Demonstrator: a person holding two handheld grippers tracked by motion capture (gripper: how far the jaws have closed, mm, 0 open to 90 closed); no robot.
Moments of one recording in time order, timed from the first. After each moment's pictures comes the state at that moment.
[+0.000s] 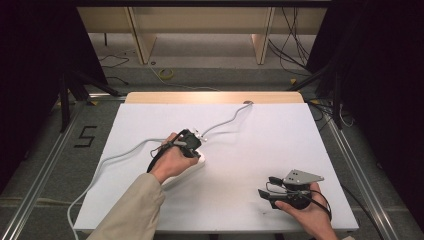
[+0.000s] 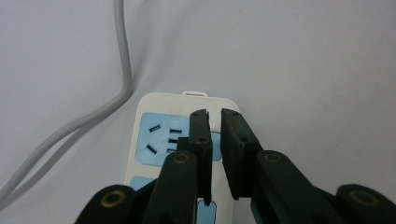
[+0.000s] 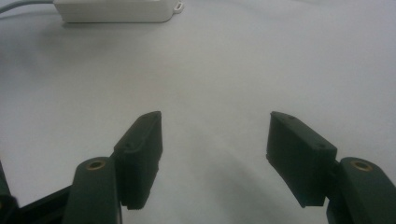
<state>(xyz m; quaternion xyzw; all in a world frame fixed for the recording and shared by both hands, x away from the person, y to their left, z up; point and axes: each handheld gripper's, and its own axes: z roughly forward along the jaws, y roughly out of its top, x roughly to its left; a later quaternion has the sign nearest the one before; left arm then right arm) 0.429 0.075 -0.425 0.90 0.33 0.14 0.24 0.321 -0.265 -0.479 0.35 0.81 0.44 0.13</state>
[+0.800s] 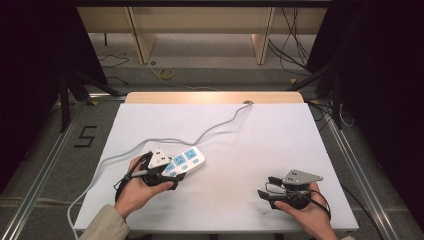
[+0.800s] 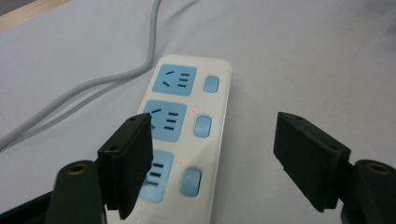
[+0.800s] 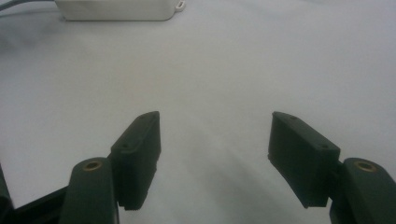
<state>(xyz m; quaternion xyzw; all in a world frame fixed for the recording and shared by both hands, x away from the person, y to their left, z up) 0.353 0.156 -0.446 0.83 0.35 0.19 0.39 0.322 -0.264 -0.481 0.35 0.82 0.44 0.13</state>
